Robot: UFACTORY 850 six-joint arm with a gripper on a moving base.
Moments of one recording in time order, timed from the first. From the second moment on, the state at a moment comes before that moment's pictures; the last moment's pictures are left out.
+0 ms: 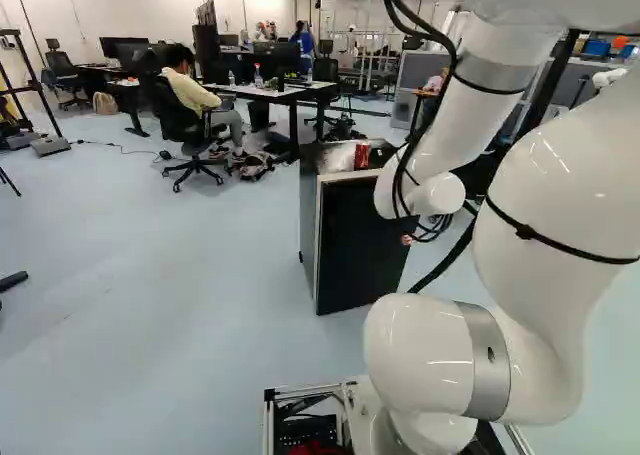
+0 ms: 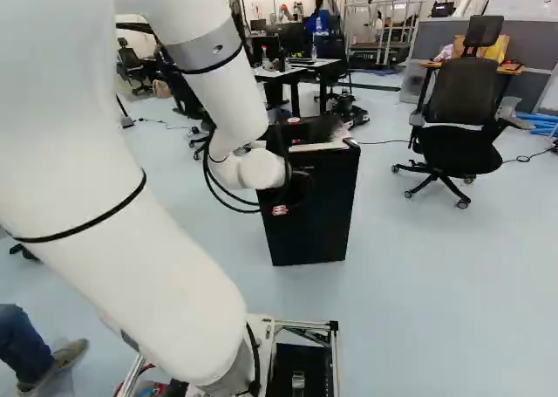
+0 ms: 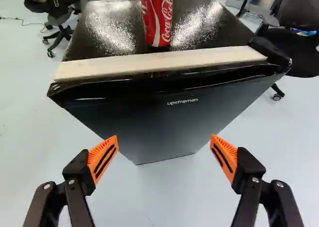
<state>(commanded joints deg) -18.9 0.3 -20.7 -20.8 35.5 6.8</state>
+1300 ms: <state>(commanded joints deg) -17.4 -6.4 -27.6 -20.8 57.1 6.8</state>
